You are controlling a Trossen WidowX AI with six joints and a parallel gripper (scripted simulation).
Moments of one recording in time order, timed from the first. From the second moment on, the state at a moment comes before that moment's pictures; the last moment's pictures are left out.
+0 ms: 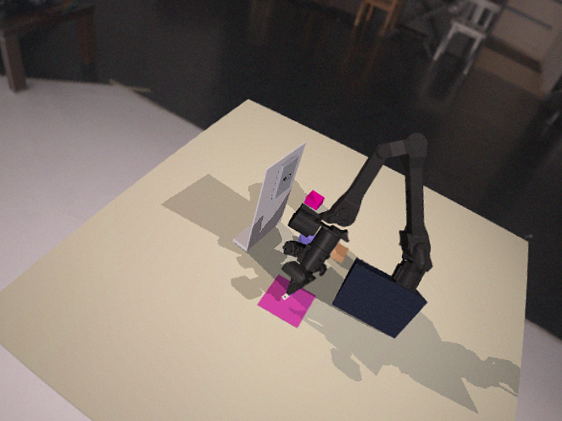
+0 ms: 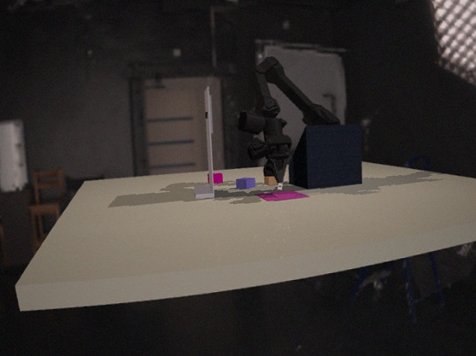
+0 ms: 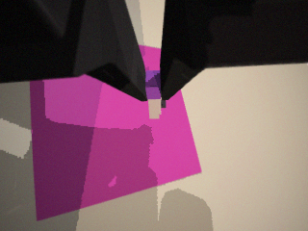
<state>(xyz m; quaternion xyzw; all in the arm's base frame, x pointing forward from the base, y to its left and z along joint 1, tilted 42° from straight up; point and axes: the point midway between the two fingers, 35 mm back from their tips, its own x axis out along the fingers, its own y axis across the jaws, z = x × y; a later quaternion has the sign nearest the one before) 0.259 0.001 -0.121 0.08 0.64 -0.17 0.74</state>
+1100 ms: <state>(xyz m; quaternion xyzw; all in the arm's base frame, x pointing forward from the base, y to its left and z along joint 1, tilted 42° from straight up) 0.254 -0.010 -0.132 0.08 0.65 -0.17 0.74</state>
